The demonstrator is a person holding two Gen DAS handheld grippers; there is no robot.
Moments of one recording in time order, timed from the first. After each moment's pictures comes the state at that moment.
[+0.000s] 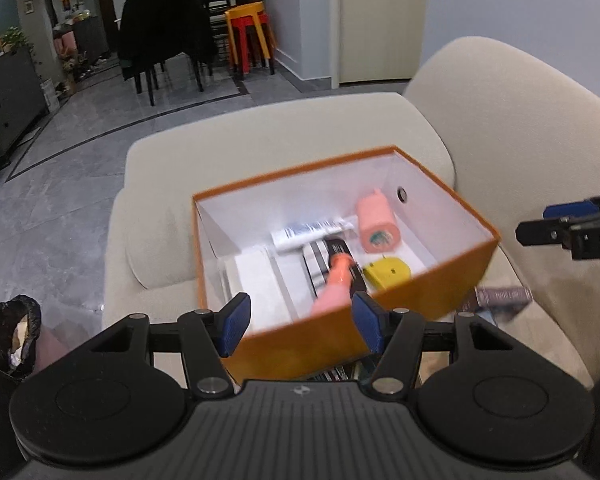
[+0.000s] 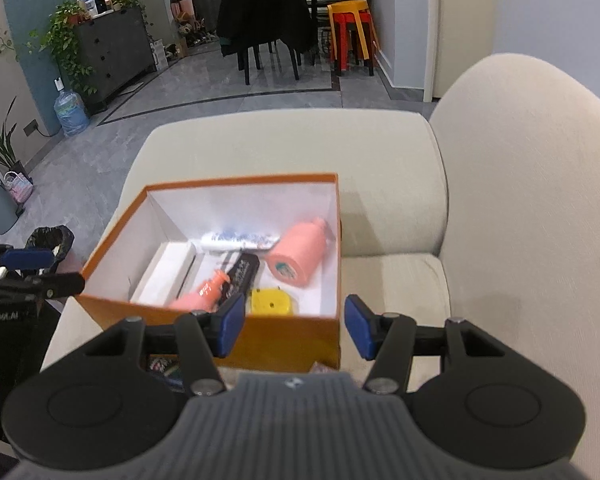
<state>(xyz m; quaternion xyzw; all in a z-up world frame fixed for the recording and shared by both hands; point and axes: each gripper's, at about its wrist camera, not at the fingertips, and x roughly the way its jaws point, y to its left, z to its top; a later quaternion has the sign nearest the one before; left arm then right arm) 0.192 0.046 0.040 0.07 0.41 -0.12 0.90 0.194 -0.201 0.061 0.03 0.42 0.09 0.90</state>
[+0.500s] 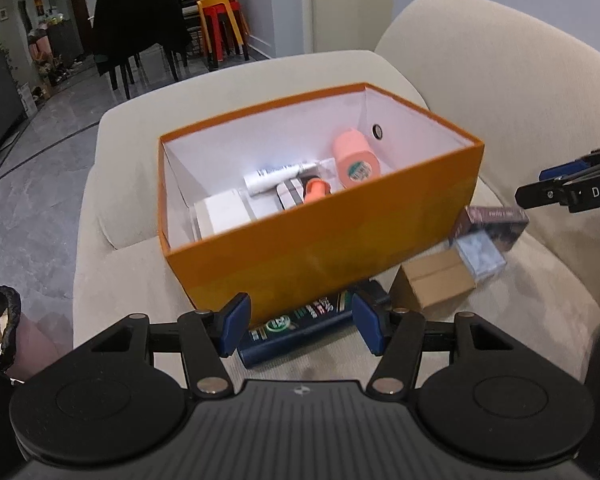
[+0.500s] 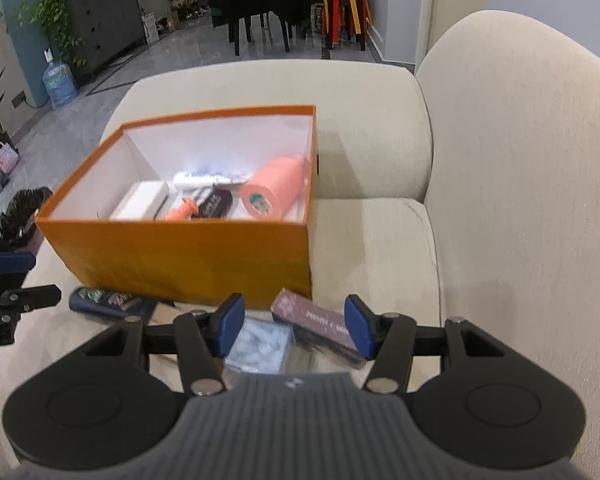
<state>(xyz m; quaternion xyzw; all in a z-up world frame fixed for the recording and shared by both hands) 0.159 0.046 -0.025 0.09 0.42 -0.16 0.89 0.171 -0.214 0.006 0.00 0.45 0.08 0.89</state>
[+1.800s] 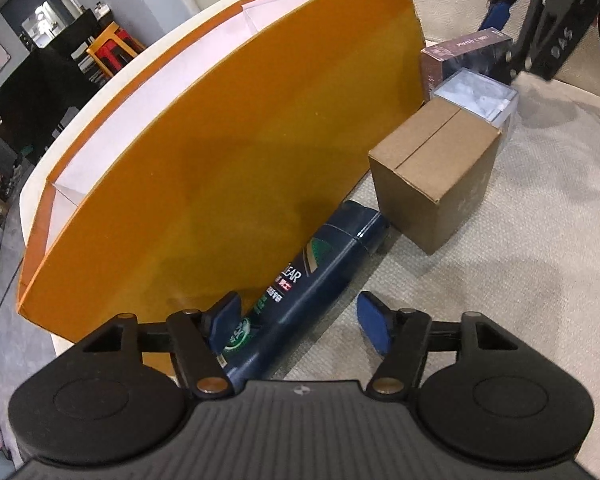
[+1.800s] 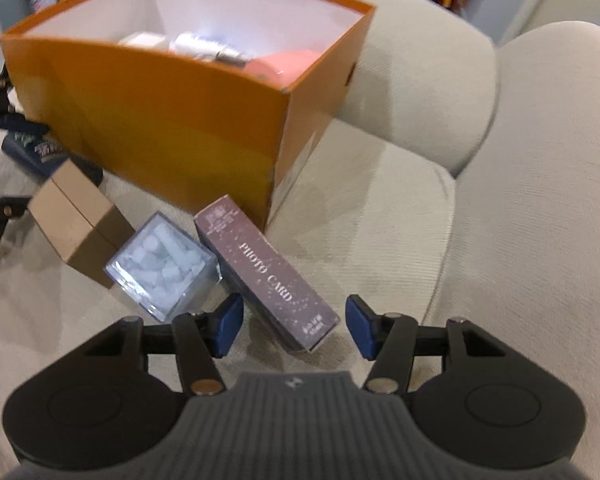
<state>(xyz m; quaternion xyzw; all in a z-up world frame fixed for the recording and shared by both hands) 0.168 -0.002 -0.124 0.31 0.40 -0.23 0.83 0.220 -0.223 -0.089 -0.18 0.52 0.17 0.82</state>
